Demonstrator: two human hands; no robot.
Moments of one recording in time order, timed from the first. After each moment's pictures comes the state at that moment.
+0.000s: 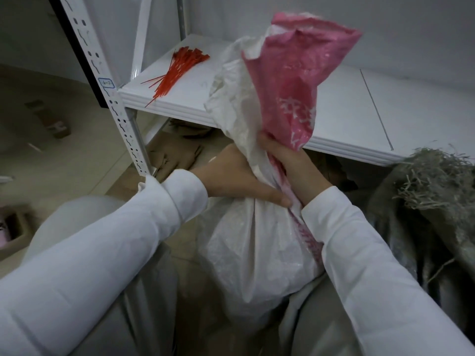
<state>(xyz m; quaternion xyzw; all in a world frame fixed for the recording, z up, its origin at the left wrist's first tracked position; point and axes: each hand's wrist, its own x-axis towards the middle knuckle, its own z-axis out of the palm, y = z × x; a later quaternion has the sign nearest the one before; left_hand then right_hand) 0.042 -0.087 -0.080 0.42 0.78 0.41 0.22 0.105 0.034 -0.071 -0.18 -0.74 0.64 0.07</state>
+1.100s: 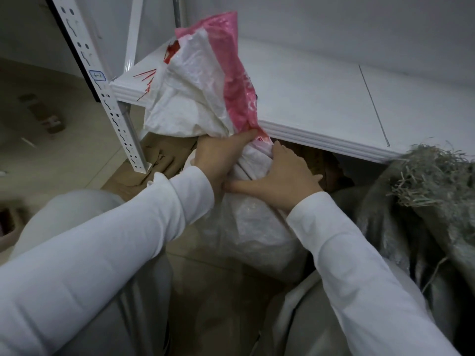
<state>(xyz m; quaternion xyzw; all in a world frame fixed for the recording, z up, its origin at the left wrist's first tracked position) 0.030 -0.056 -0.101 -0.02 0.69 0.69 0.21 0.111 0.038 -0.090 -0.21 -0.95 0.24 -0.02</state>
